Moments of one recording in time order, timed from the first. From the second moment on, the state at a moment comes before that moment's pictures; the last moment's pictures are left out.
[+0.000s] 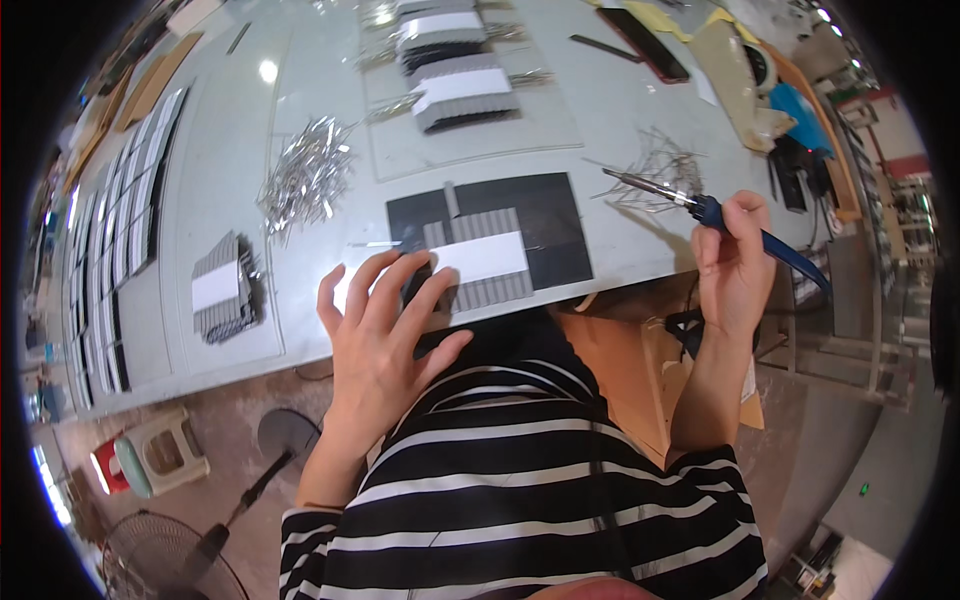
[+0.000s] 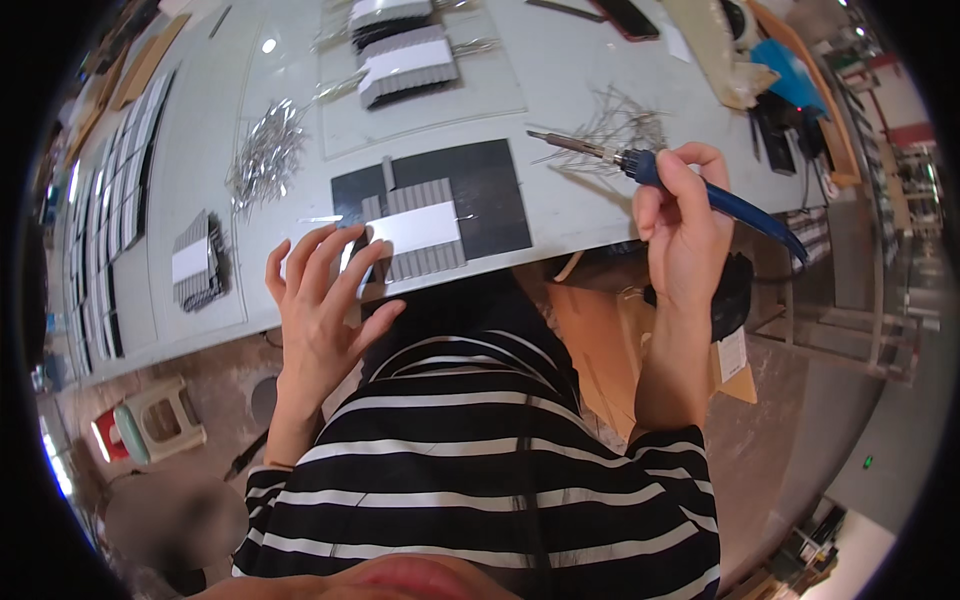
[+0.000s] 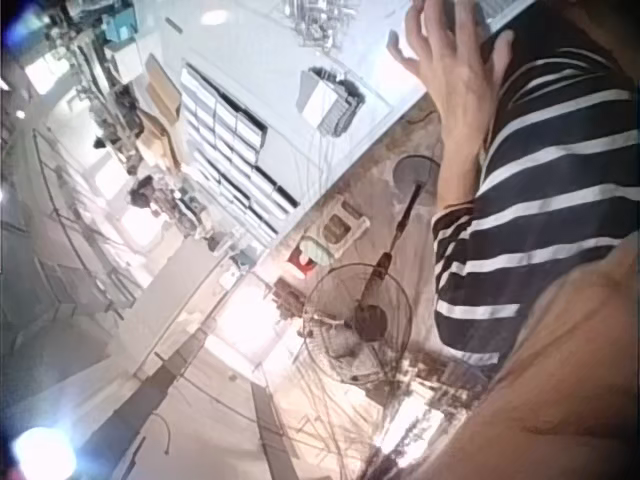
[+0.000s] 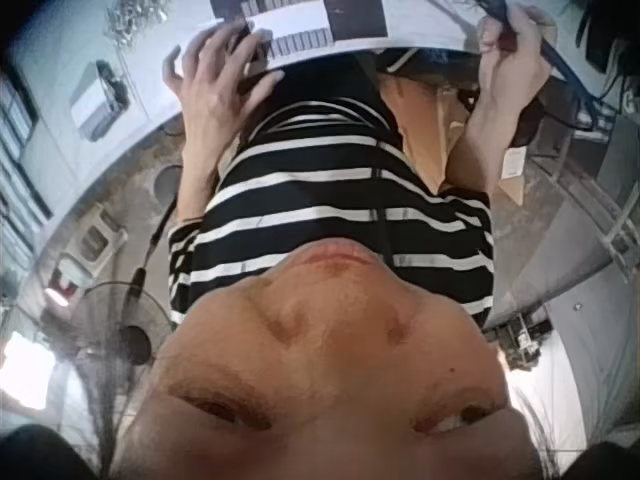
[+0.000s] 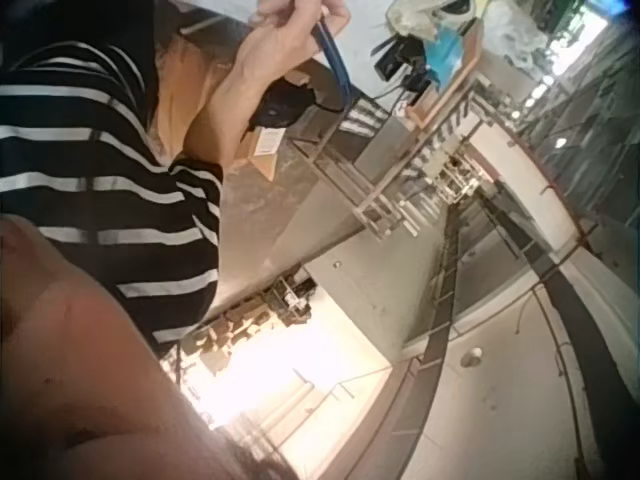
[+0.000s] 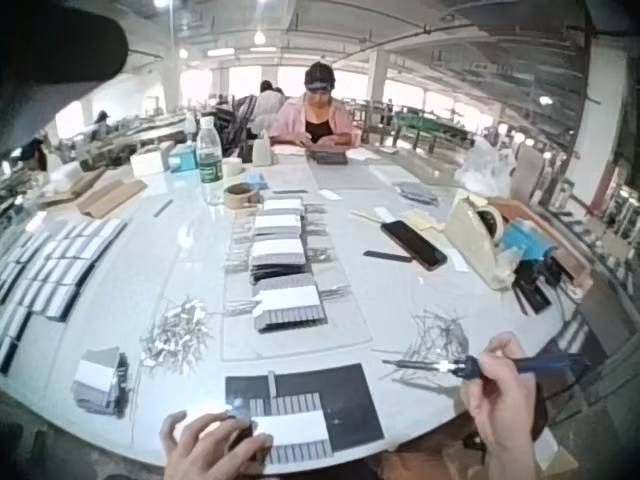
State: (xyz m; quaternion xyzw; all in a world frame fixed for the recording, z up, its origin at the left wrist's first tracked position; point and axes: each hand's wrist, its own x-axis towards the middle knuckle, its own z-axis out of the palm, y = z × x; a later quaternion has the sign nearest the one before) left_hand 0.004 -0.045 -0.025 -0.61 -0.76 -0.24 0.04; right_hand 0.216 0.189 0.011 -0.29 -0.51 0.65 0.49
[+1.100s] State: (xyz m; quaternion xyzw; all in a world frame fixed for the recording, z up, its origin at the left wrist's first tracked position) left_hand 0.007 -0.037 -0.030 -0.65 -0.75 -0.14 0.07; right_hand 0.377 0.485 0.018 -0.60 -0.54 0.27 0.52
